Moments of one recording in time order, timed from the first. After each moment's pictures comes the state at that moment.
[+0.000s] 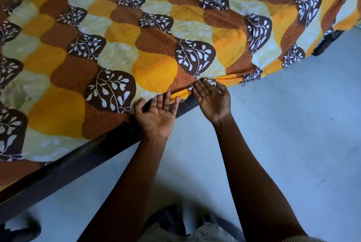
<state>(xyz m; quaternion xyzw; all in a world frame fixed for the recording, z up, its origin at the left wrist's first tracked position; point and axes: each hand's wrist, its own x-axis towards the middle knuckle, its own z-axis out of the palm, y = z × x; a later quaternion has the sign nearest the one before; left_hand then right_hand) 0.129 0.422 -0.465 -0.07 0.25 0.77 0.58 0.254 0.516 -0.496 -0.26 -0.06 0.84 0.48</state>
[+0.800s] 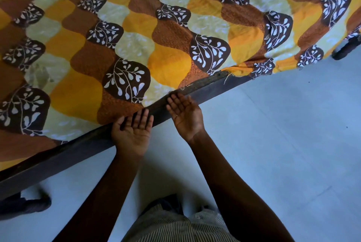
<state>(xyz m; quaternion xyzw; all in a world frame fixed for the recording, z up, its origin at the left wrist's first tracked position) 0.086 0.339 -0.475 -0.13 0.34 0.80 0.48 0.189 0.434 -0.493 -0.30 -0.07 0.88 0.37</state>
